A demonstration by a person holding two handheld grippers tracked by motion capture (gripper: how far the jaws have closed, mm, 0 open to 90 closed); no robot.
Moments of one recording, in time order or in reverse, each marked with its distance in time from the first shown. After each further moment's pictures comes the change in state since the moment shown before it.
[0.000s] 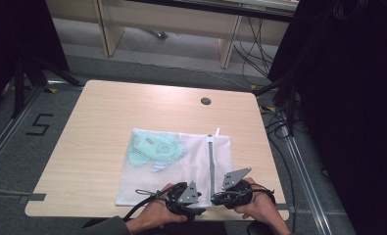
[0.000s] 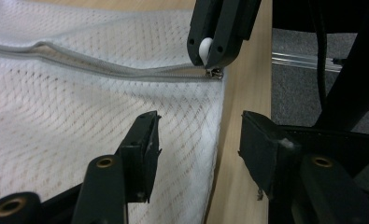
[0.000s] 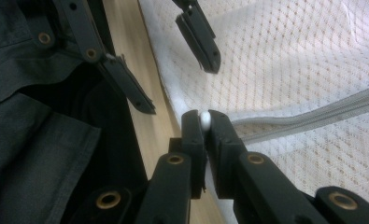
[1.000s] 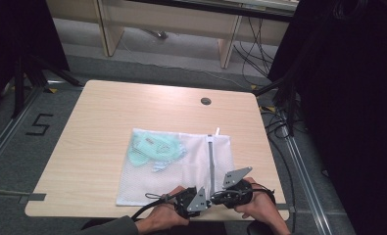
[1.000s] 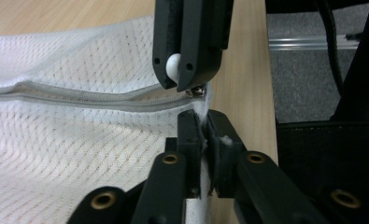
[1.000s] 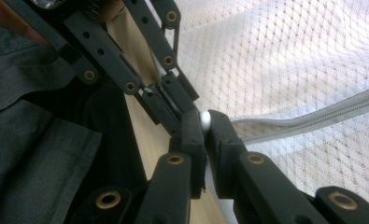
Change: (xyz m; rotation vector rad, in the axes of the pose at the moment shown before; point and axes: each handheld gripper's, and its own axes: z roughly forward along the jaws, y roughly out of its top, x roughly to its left) left arm -0.011 0.005 0.017 0.019 0.025 0.177; right arm -0.001 0.001 -0.001 -0.016 0.002 0.010
